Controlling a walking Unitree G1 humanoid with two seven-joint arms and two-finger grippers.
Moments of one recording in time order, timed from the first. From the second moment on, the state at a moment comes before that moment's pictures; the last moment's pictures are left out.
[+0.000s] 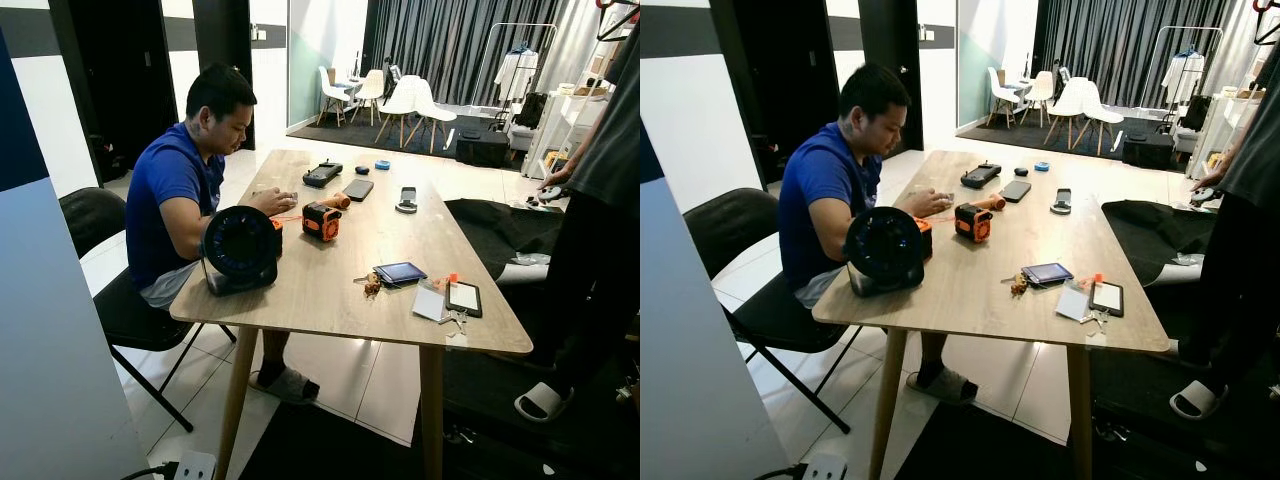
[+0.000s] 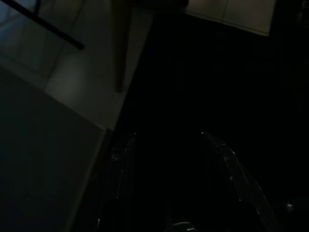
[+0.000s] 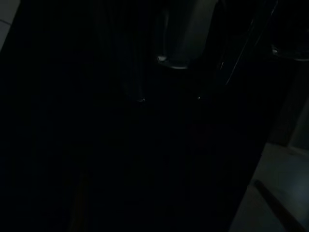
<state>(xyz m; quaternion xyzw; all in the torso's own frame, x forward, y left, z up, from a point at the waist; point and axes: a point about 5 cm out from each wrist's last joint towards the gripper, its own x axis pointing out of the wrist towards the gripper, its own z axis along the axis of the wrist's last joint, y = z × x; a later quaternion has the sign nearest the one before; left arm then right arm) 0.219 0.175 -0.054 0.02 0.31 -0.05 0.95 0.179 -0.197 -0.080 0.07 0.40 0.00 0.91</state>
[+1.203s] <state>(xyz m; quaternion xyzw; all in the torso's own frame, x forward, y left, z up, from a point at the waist) 0.203 0.173 -0.060 -0.03 0.32 -0.06 0.95 0.165 -0.198 -0.086 0.07 0.43 -0.01 0.90</state>
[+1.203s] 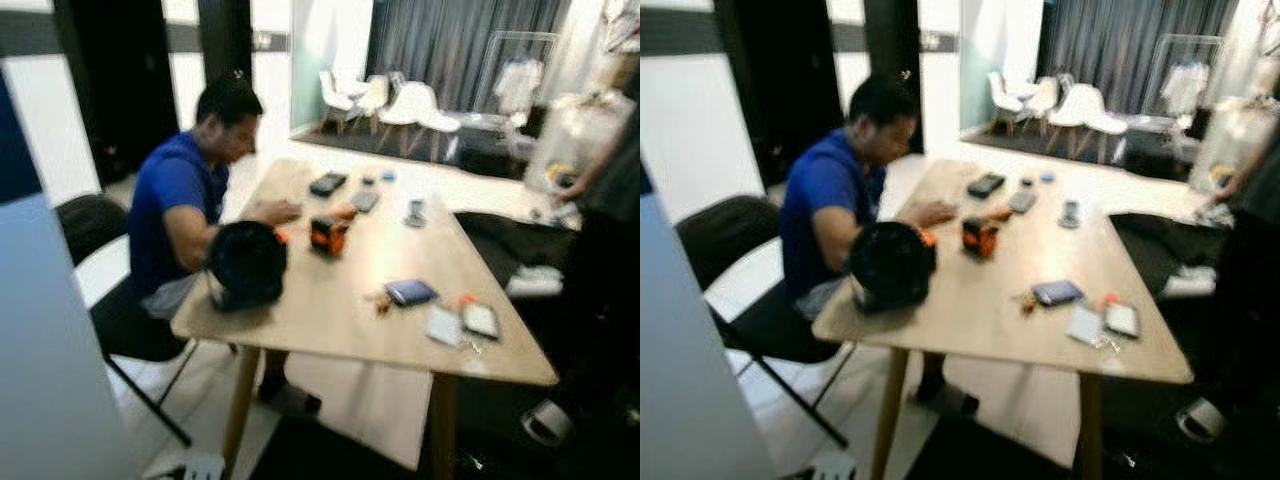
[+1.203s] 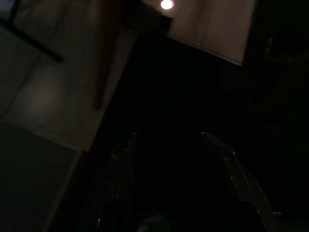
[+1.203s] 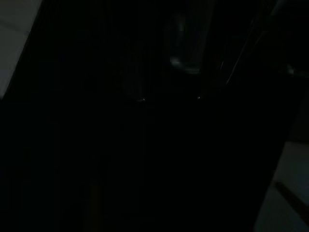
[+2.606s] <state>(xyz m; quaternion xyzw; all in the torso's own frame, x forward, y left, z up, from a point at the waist) 0.201 0.171 -0.056 -0.03 0.29 -0.10 0.95 0.154 -0.193 -0.092 0.07 0.44 -0.01 0.89</state>
